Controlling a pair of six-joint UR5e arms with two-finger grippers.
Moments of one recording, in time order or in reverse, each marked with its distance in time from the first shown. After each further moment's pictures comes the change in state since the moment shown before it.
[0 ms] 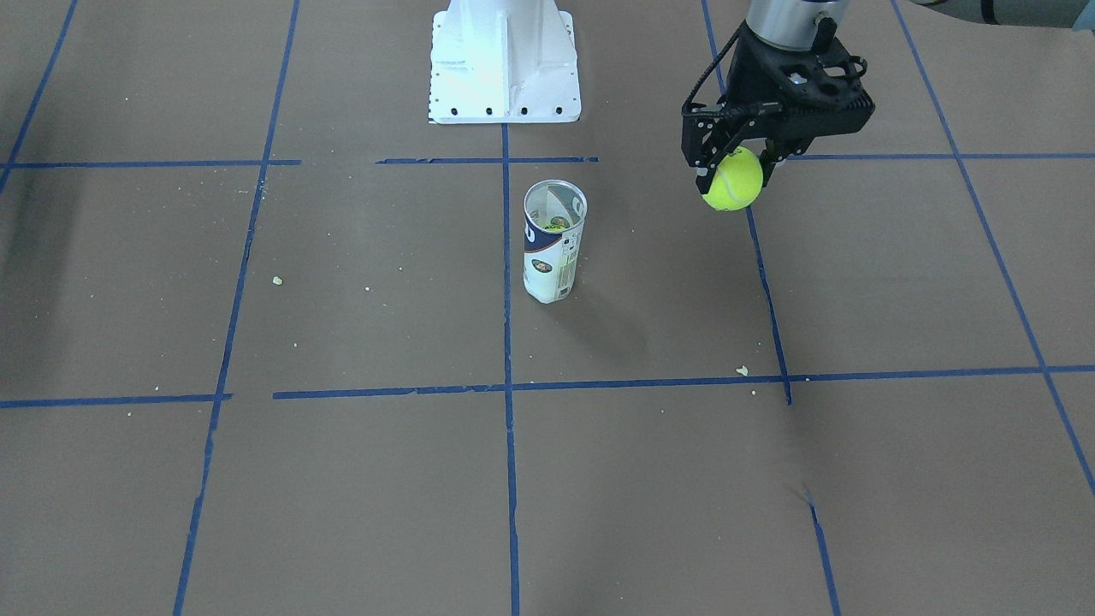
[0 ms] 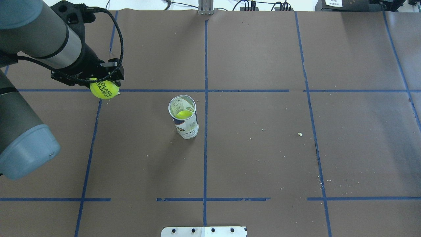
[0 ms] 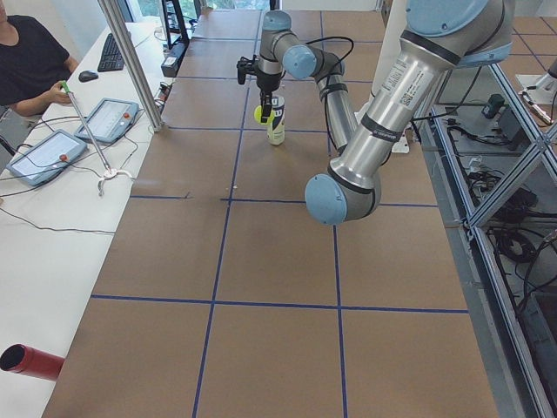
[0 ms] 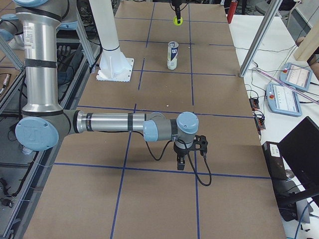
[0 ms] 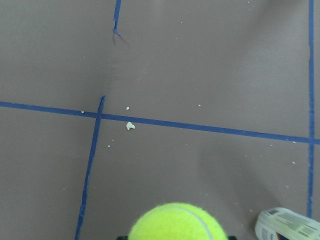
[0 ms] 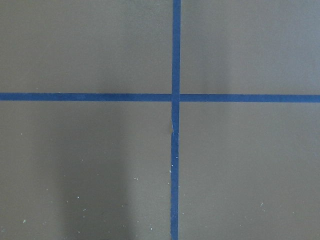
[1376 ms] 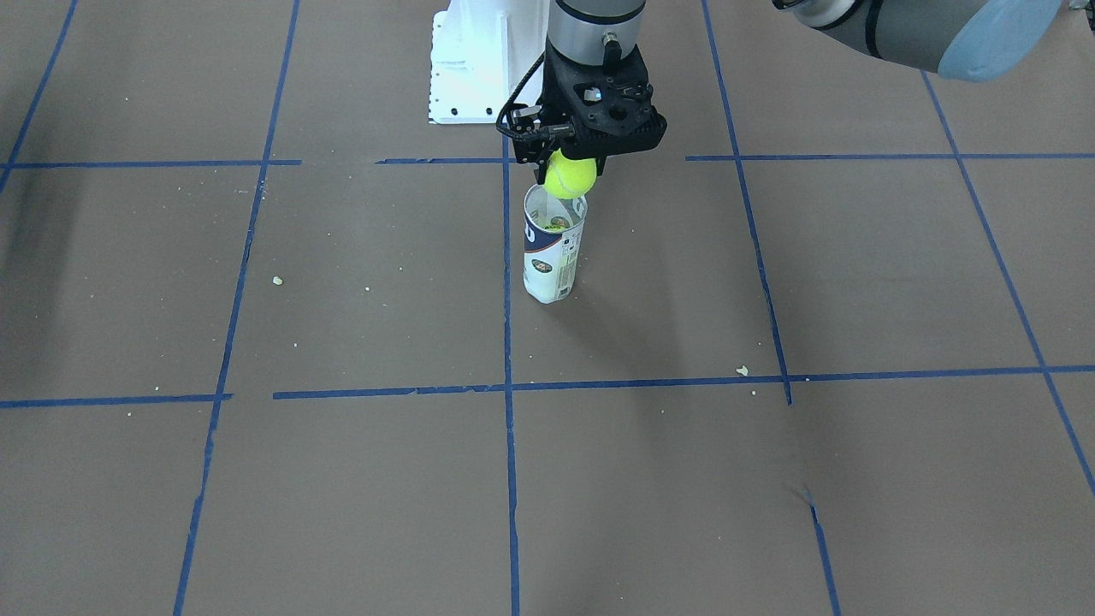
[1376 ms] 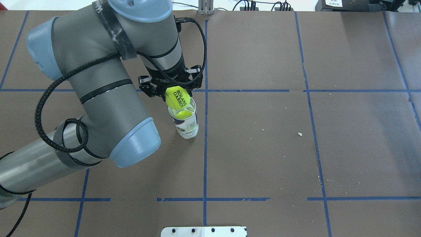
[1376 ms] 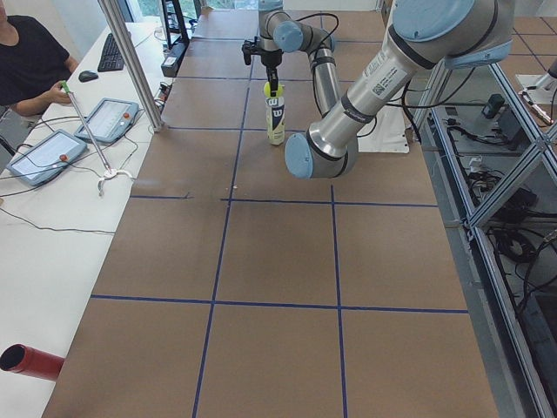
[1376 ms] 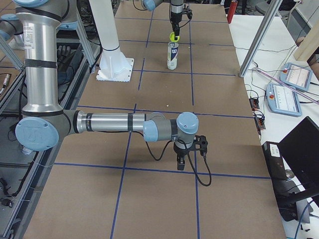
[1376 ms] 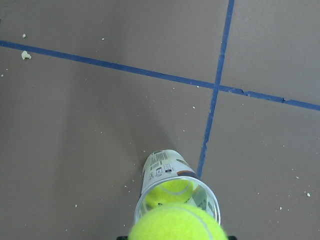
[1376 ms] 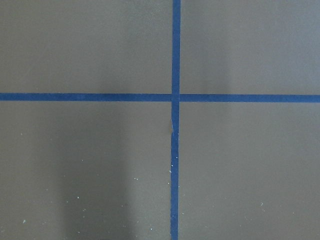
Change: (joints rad) left arm 0.139 -0.307 0.319 -0.018 -0.044 -0.169; right arm 0.000 0.000 0.000 0.000 0.000 0.000
